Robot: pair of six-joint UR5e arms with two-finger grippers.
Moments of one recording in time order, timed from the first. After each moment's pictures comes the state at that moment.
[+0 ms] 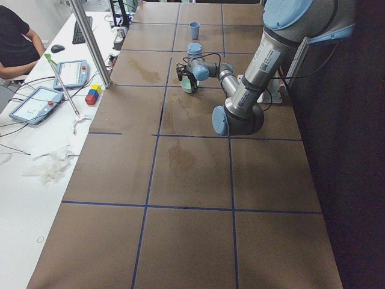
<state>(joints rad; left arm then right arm) -0.48 -2.29 -1.52 -1.77 -1.88 -1.52 1.56 -1.69 1.94 -1.61 2.41 -0.31</state>
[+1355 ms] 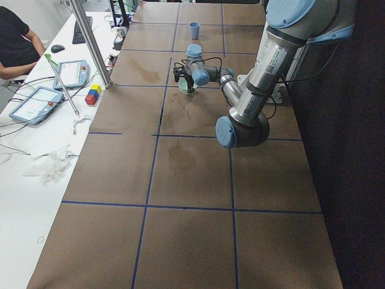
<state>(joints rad) -0.57 -2.10 -1.72 -1.83 -1.92 -1.41 1.59 -1.71 1.96 -1.61 2.41 -0.32</state>
